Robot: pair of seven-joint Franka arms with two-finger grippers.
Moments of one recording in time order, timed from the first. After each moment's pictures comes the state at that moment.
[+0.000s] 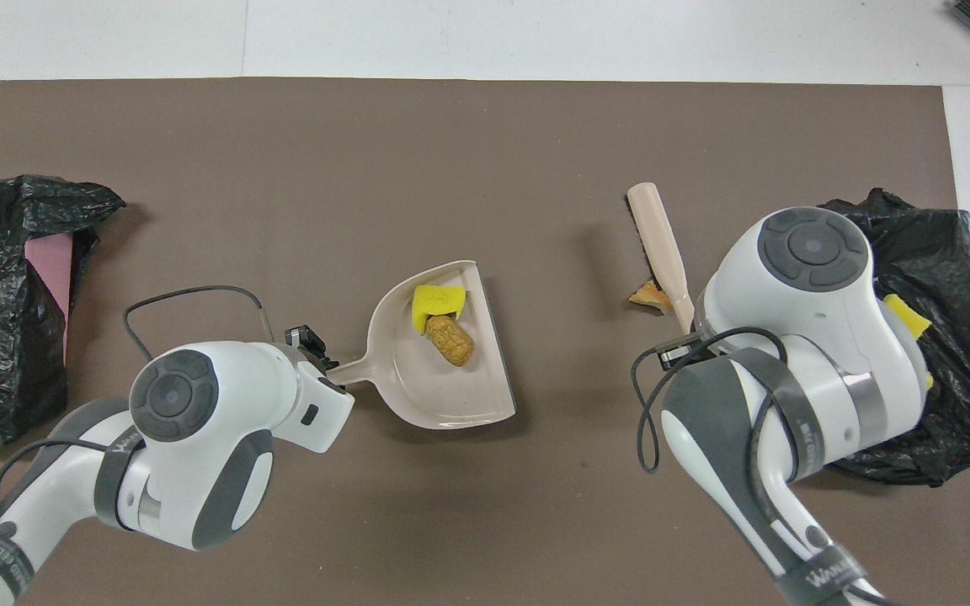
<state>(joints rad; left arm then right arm) -0.38 -0.07 0.01 -2.29 -0.13 2.27 1.08 0.05 0.13 0.16 -1.95 -0.14 1.83 0.09</state>
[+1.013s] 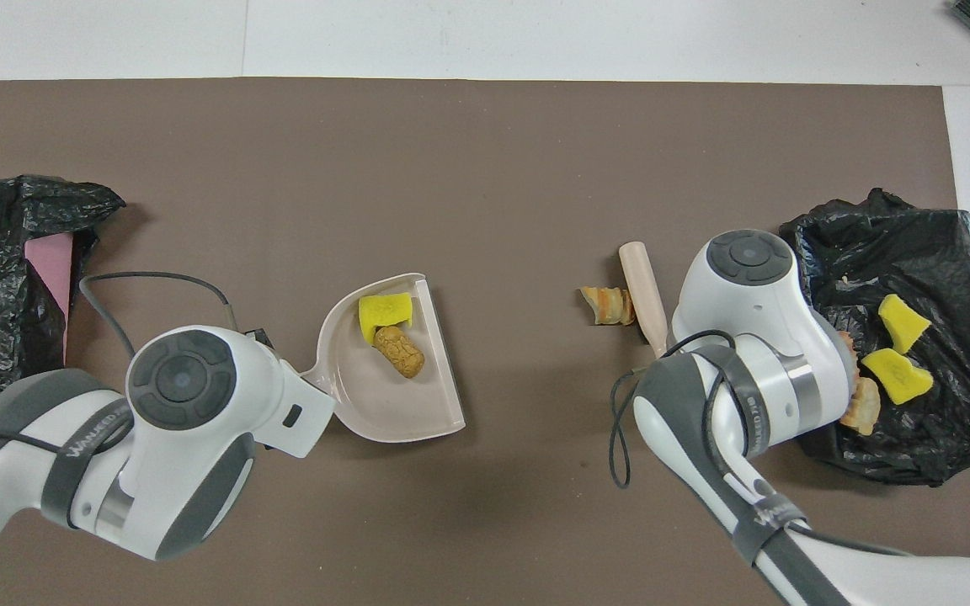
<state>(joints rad) -0.46 -0.12 -0.01 -2.29 0.15 2.10 0.80 0.14 0.14 0.17 -2.08 -0.02 1.80 0.11</state>
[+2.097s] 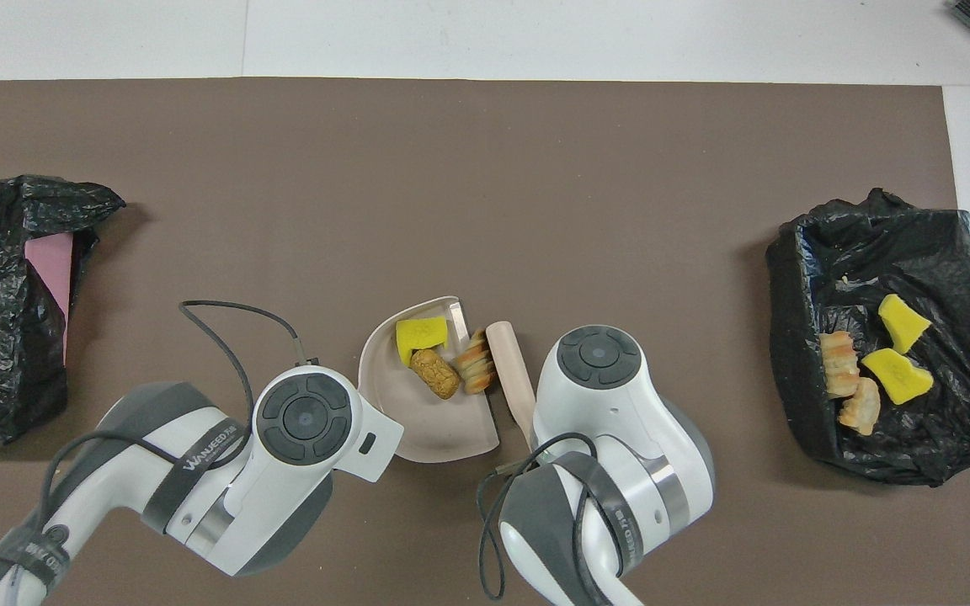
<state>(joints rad) -0.58 -0.06 -0.02 -2.31 0.20 2.12 0.64 0.45 0.08 0.18 -2.13 0.28 1.81 0.19</state>
